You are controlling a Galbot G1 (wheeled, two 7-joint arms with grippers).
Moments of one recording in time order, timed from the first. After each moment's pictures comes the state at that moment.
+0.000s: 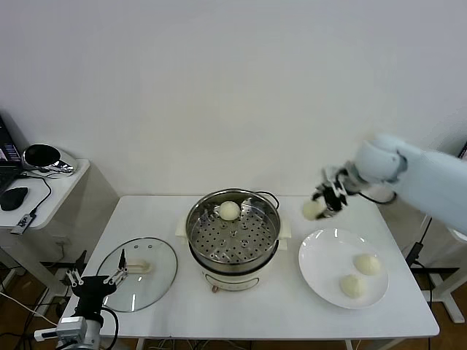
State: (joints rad) left arm 1.65 -1.28 -0.70 -2.14 -0.15 0.09 -0.18; right arm 0.62 0.75 -1.22 1.56 0.33 -0.47 -0.98
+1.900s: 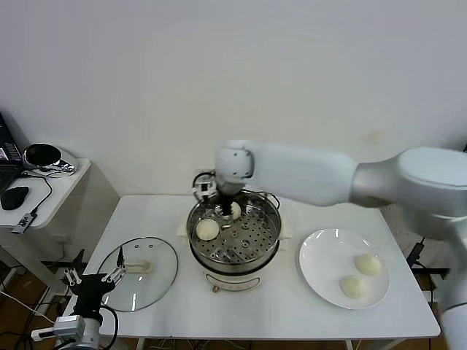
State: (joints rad) left arm 1.65 -1.30 -0.70 -2.16 -0.17 0.09 -0.19; right arm 0.63 1.17 -1.32 1.34 0.44 -0.63 -0.97
